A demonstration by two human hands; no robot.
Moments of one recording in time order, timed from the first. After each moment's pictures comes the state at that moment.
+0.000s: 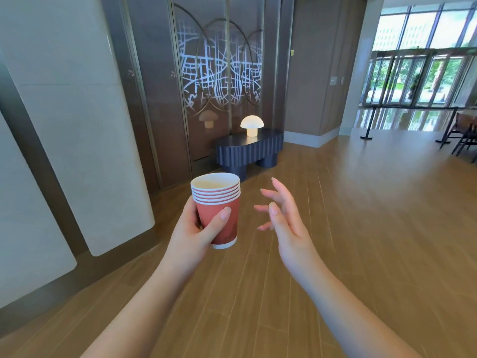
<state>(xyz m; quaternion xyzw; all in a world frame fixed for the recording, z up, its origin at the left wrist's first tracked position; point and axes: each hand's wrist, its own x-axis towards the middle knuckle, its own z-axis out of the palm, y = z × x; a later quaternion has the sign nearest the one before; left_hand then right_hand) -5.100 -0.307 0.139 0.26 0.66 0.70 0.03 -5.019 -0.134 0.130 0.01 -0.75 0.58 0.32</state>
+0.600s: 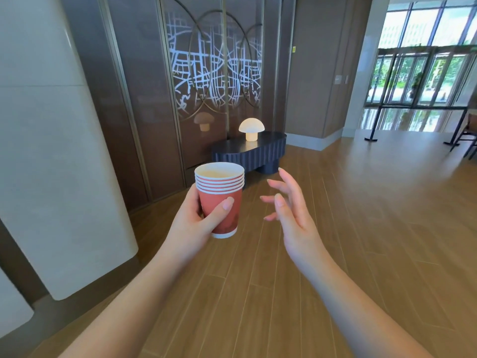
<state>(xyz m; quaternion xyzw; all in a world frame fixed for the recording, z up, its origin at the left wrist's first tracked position) -5.406 -0.141 0.168 0.30 0.68 0.67 0.02 -5.317 0.036 0.152 0.01 -0.75 0.55 0.36</state>
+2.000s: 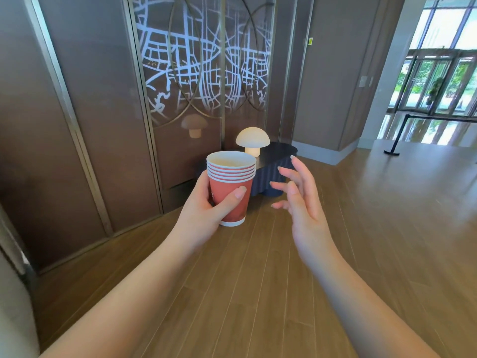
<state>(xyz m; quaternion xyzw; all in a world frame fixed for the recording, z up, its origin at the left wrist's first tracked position) -6.082 0.331 0.175 0.32 0.66 0.68 0.02 -5.991 0.500 0.167 0.02 -0.73 0.57 0.38</state>
